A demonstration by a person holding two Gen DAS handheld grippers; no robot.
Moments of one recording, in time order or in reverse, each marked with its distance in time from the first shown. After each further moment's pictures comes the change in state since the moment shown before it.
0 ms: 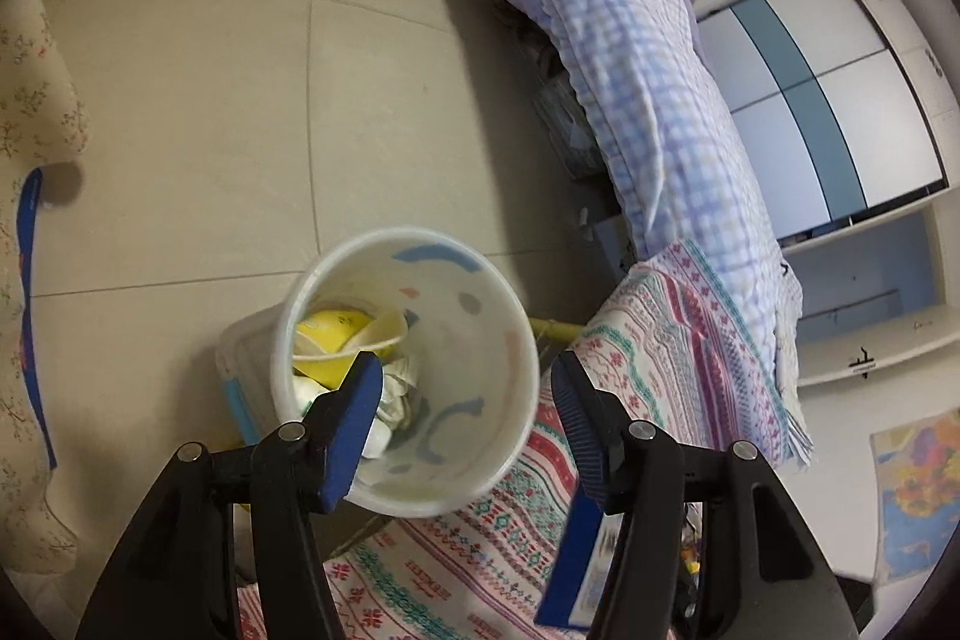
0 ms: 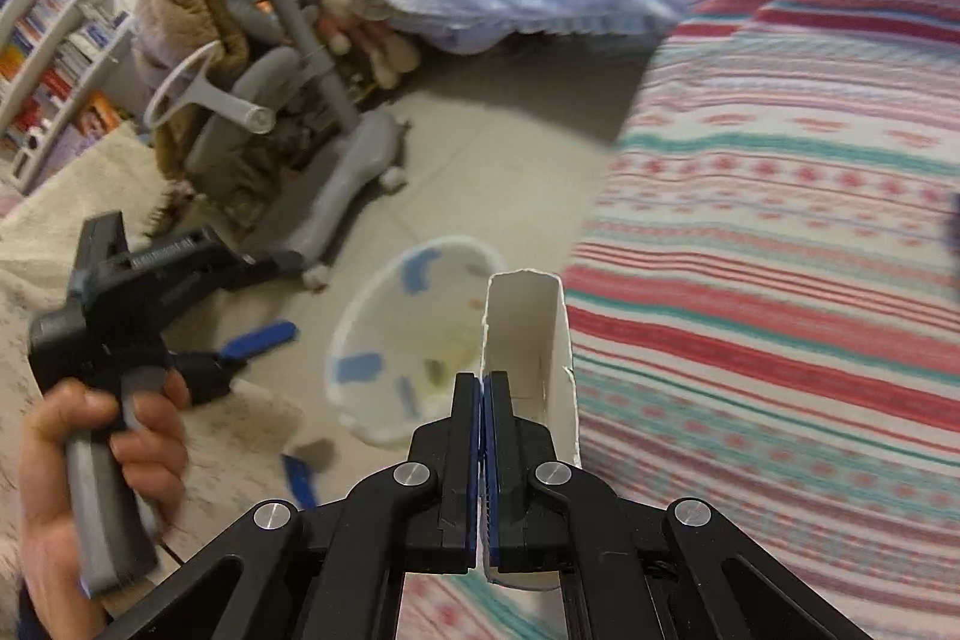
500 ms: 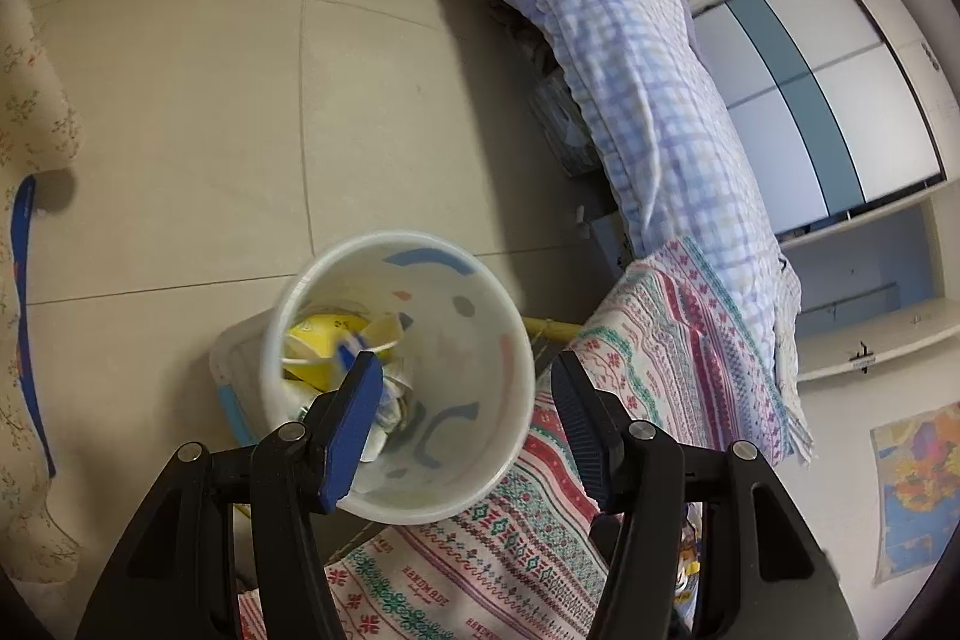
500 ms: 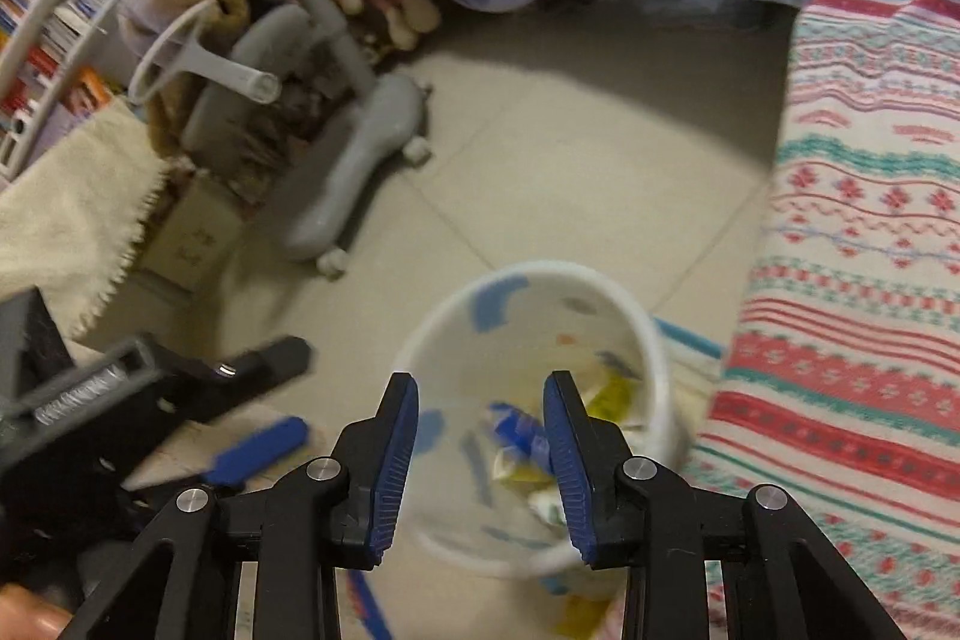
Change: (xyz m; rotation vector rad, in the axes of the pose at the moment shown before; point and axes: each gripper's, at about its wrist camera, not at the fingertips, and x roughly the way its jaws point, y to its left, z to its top) left arm 0.007 -0.010 -0.001 0.030 0.017 -0.016; right arm 0.102 0.044 0.038 -0.009 0.084 -0.006
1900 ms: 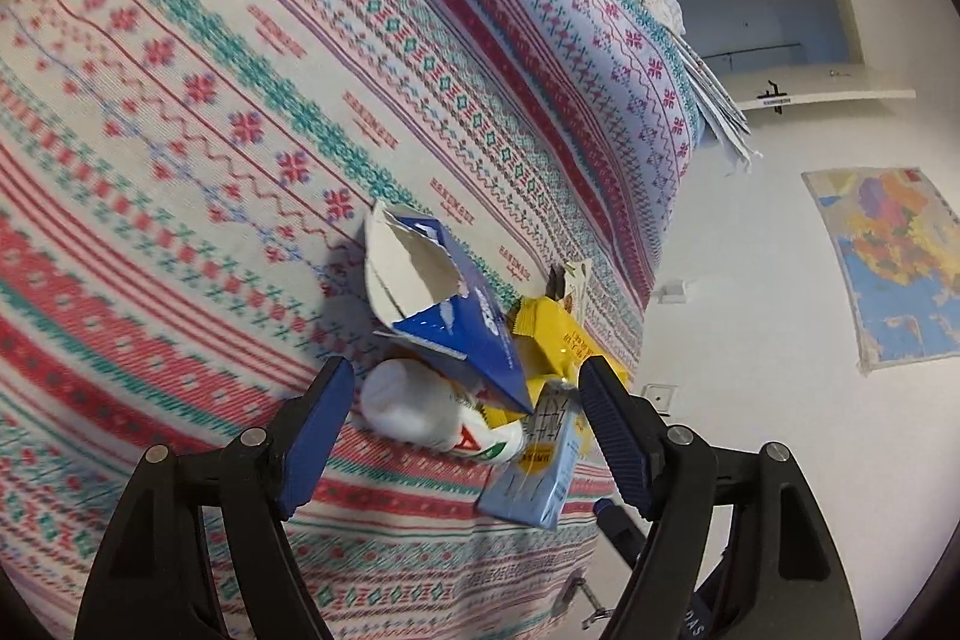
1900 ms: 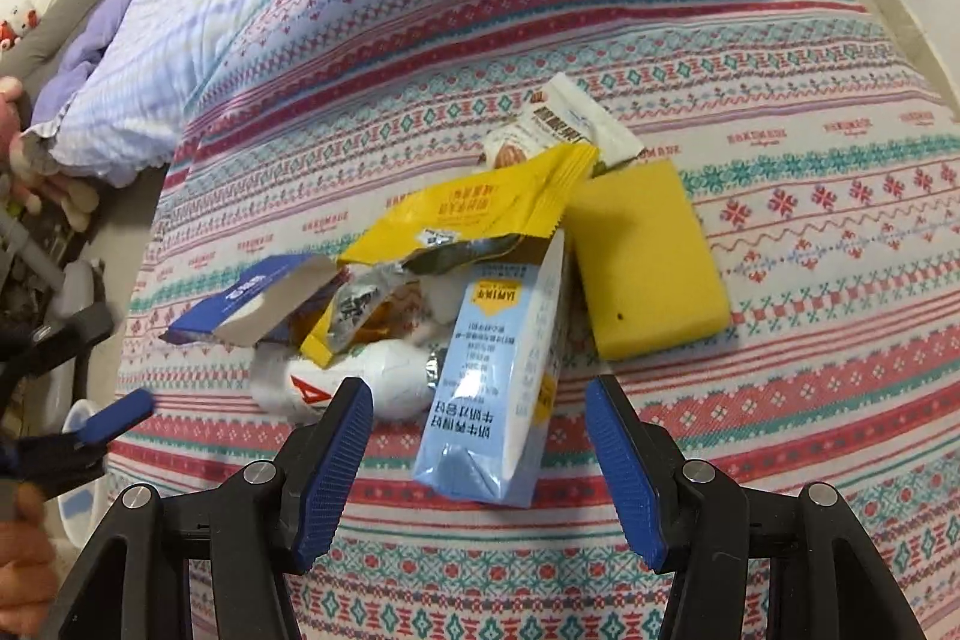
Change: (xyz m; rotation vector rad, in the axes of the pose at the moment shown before) left arm 0.184 -0.271 -0.235 0.283 0.535 -0.276; right arm -0.311 -0.291 -0.059 0.399 -0.143 -0.506
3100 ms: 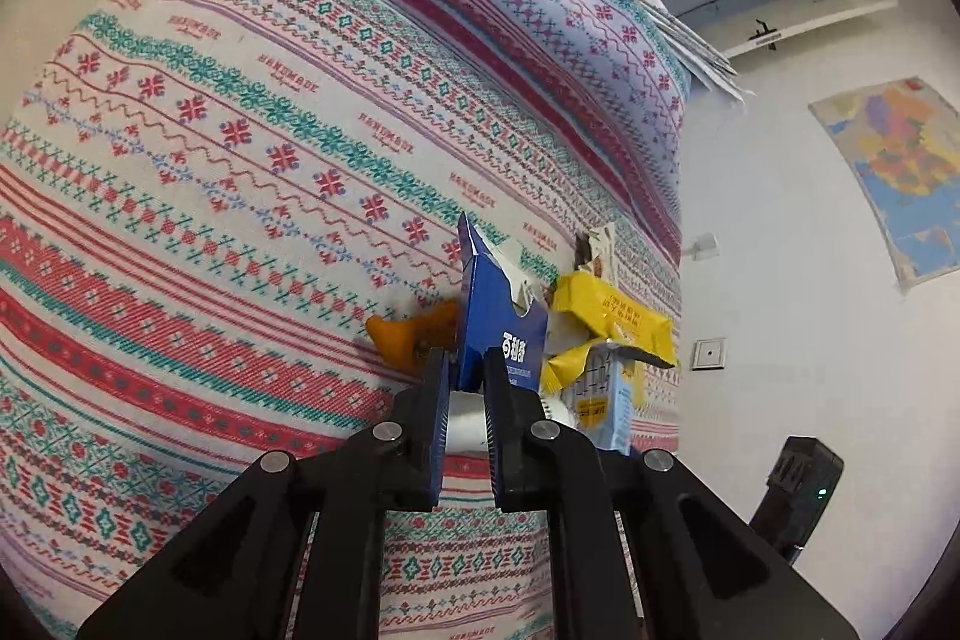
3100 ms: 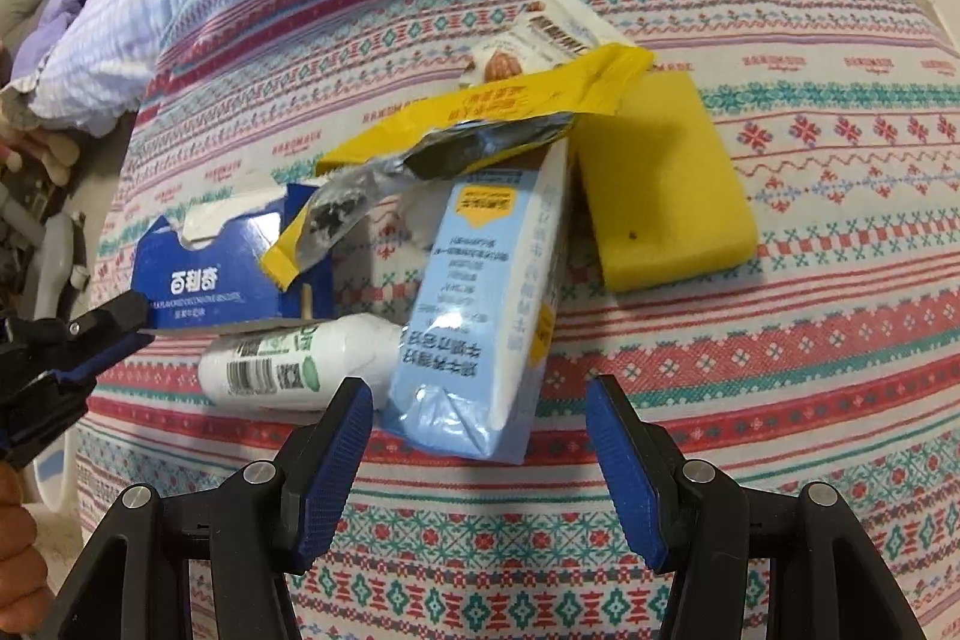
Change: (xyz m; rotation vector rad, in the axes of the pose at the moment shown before) left arm -0.028 -0.001 -0.013 0.190 0.002 0.119; right arm 0.028 0.005 -0.015 -0.024 0.110 -0.039
